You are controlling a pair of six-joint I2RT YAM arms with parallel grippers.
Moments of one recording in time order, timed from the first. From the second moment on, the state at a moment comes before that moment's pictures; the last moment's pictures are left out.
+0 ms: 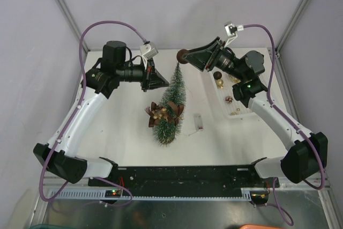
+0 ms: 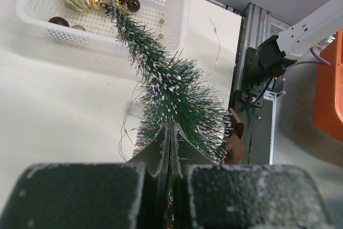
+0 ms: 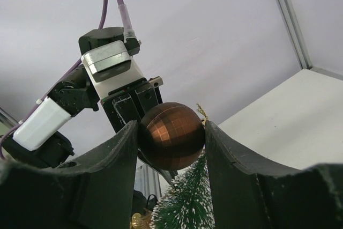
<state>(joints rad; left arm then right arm) -0.40 1.33 1.51 -0.67 0.92 0.13 0.45 1.35 1.20 0.61 -0.68 0.86</state>
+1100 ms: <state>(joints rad) -0.40 1.32 1.51 -0.67 0.92 0.13 0.46 1.38 1.20 0.60 -0.68 0.86</state>
